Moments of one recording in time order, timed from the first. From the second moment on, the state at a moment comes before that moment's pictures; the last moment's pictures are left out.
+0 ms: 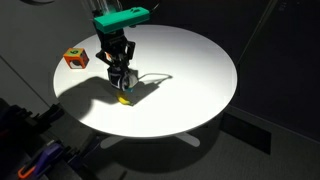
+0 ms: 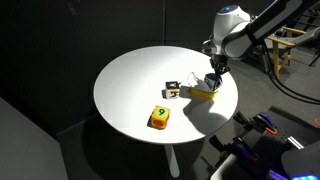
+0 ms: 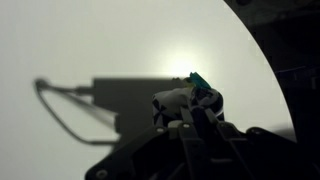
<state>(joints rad) -0.11 0.20 -0.07 -2.36 -0.42 2.49 -1.17</state>
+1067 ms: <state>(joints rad) -0.19 0.29 -0.15 -2.36 -0.42 2.57 -1.17</state>
